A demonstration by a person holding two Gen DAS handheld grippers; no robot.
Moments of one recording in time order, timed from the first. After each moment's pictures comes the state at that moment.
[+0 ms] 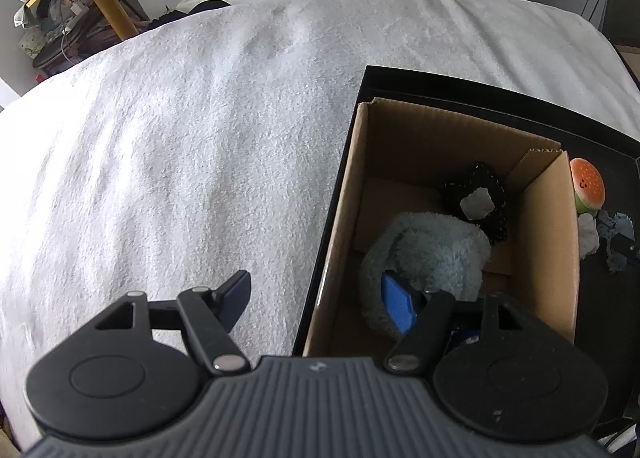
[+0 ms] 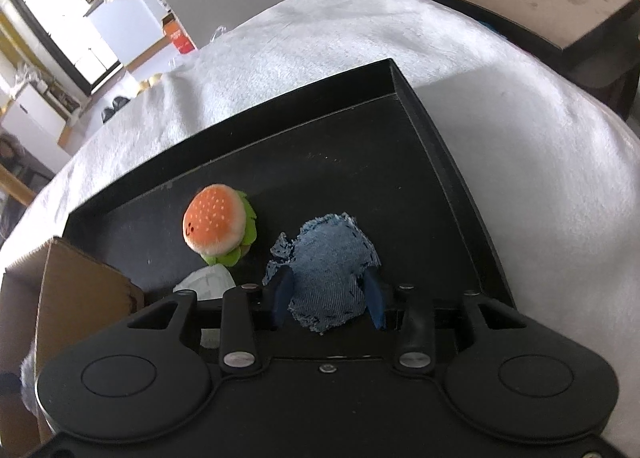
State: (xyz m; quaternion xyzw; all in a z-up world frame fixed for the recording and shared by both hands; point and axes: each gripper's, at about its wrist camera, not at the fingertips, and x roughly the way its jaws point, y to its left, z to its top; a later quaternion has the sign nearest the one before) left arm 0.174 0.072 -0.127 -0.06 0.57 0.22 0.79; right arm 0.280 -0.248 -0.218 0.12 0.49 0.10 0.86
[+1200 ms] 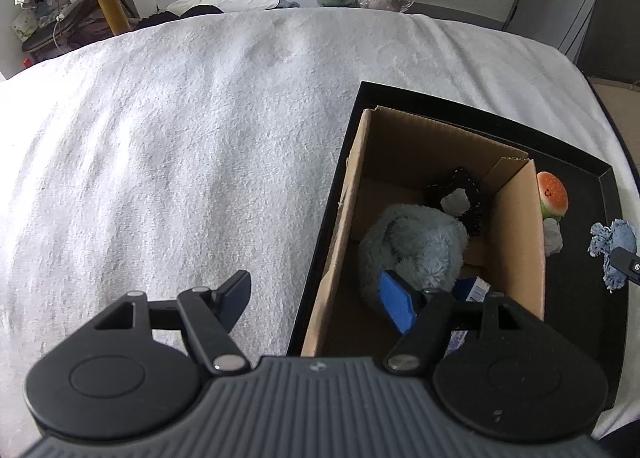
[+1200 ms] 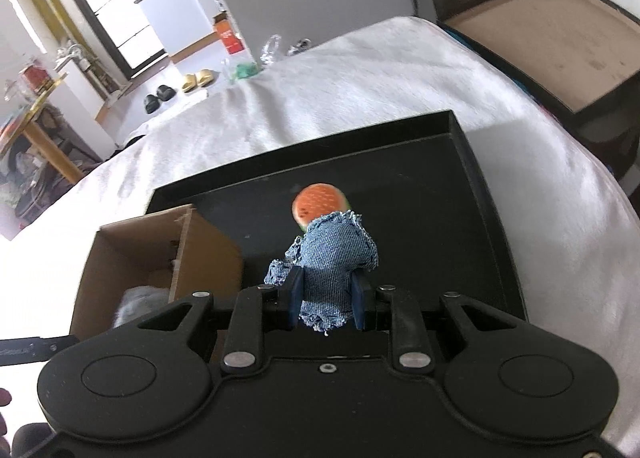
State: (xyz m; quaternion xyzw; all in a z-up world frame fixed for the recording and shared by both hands) left arm 0.136 0.085 -0.108 -0.11 0.53 0.19 0.82; right arm 0.224 -0.219 -0.135 0.08 0.46 0.16 0.87
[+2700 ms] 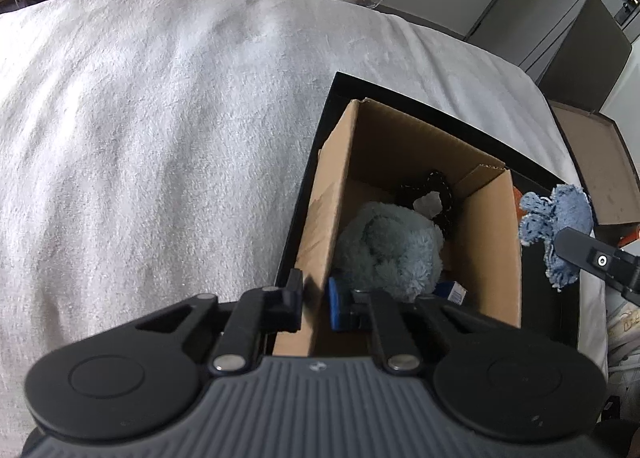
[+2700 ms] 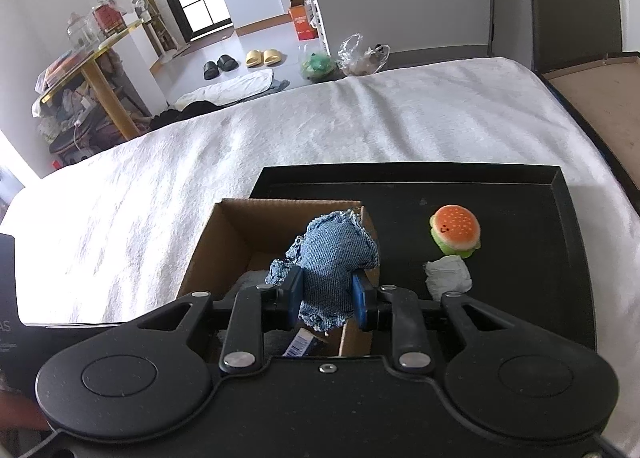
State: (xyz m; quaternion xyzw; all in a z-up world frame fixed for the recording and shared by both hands) left arm 0.130 0.120 -0.131 -0.21 0.52 0.10 0.82; right arm 0.186 -0.106 -0.084 0.00 0.45 0.23 0.86
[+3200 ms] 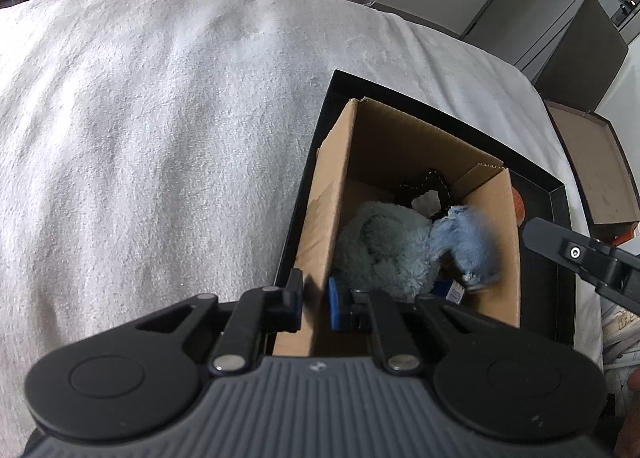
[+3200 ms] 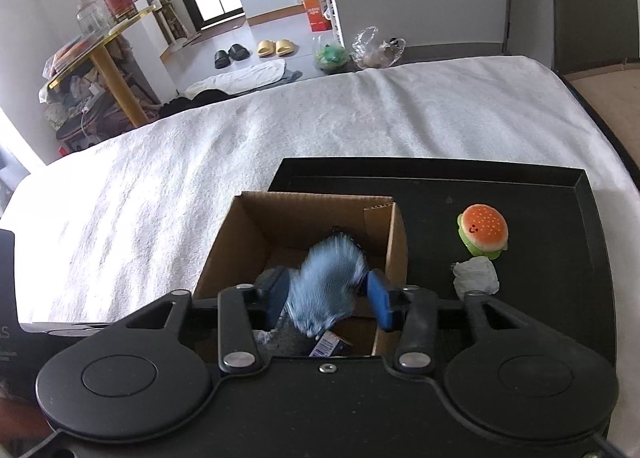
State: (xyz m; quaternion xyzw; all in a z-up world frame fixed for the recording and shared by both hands) left arm 0.128 0.124 -0.130 -0.22 0.52 0.09 0.82; right arm 0.188 -0.086 -0.089 0.00 0.45 0.24 0.86
